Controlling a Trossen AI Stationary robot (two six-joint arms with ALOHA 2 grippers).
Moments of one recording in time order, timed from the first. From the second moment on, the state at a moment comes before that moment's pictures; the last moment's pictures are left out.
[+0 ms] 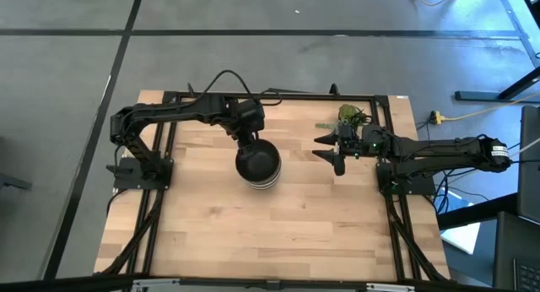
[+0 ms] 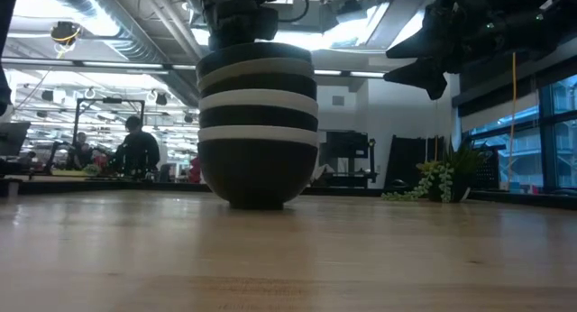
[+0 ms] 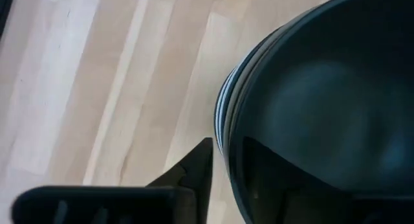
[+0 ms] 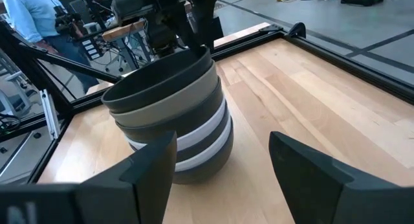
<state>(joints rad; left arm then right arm) 0.25 1.64 1.49 -1.03 0.04 -0.07 -0.16 0.86 0.39 0.26 -0.03 0.31</state>
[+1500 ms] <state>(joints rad) 0.10 0.77 1.19 -0.84 -0.17 -0.01 -0.16 0.71 0.39 0.30 -0.07 0.13</state>
